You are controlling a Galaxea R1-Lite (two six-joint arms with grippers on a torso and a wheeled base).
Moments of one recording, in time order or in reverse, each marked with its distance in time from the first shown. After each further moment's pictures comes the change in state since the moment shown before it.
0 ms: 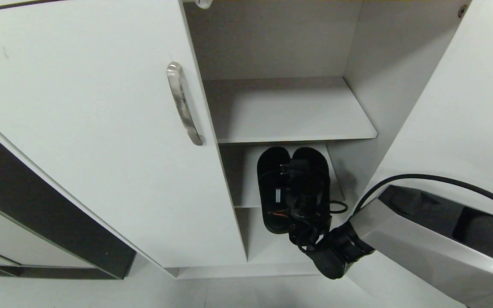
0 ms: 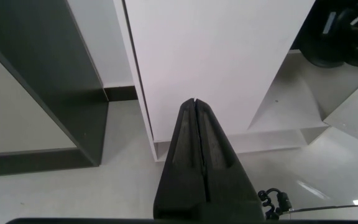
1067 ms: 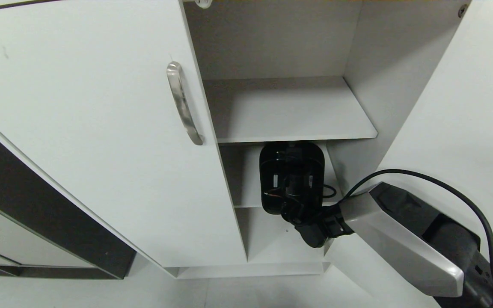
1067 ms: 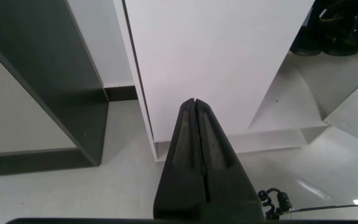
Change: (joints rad) left arm 0.000 0.000 0.000 0.000 -0.001 0.001; right arm -0.067 0.150 -0.390 0.252 0.000 0.014
